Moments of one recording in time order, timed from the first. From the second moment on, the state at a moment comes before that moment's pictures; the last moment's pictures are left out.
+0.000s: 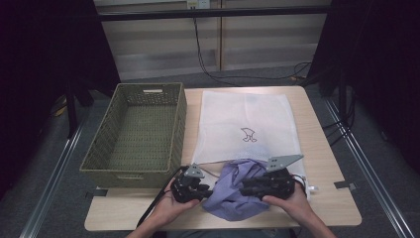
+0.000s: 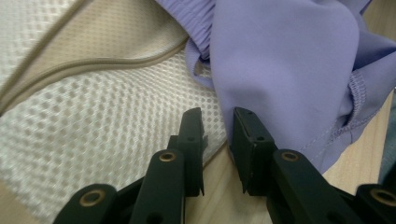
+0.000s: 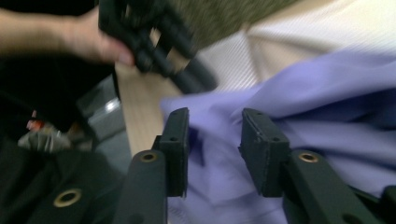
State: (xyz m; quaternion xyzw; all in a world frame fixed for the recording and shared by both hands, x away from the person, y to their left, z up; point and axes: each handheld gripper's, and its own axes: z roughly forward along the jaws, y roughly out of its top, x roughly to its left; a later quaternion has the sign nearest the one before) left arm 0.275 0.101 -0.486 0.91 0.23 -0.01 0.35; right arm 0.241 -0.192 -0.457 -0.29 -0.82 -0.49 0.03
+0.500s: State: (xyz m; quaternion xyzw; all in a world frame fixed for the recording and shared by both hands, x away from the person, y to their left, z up) left arm 0.276 0.098 -0.489 0.91 0.23 -0.02 0.35; right arm 0.245 -0.161 -0.490 -0.26 -0.85 -0.45 0.08
